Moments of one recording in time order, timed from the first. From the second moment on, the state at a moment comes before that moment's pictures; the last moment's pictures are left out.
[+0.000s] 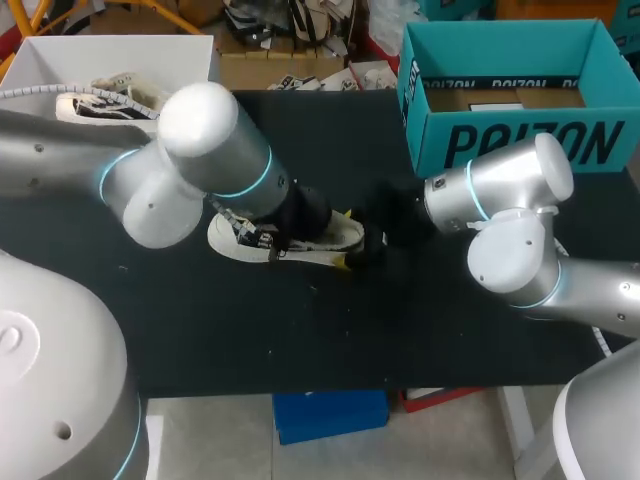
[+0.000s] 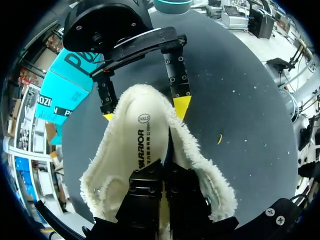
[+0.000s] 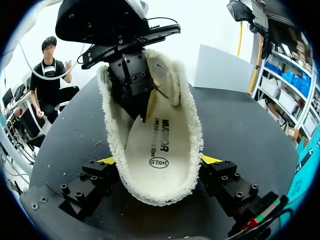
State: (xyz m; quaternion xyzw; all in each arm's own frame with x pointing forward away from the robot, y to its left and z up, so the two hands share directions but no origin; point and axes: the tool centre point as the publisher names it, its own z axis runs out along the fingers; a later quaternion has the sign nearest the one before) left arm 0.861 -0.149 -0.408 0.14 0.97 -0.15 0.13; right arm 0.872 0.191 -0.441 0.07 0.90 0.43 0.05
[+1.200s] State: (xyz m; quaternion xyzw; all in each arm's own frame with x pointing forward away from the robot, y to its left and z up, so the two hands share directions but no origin) left arm 0.857 -0.152 -0.381 0.18 0.97 -0.17 0.05; right arm 0.872 0.191 -0.441 0.07 0.90 0.43 0.05
